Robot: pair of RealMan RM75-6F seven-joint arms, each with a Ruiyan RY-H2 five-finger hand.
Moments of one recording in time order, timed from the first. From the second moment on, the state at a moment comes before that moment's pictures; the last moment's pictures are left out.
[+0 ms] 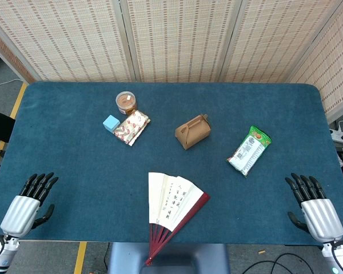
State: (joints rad) left arm -0.16 -1.26 0.05 -1.35 1.70 1.53 -0.06; right arm 0.08 -1.11 -0.10 -1.64 -1.61 1.52 -0.15
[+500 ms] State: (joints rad) left arm -0.17 -1.24 0.04 -1.37 1.68 1.51 -0.09; right arm 0.25 -1.27 -0.08 -1.62 -1.78 1.29 -0.22
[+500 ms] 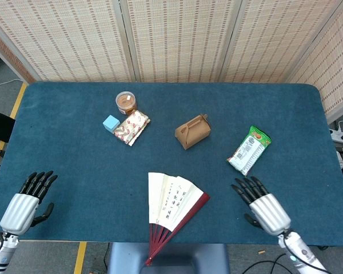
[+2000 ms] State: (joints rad) left arm -0.16 -1.24 0.02 -1.37 1.63 1.49 -0.08; right arm 0.42 -1.94 -0.05 -1.14 -1.77 1.16 -0.34
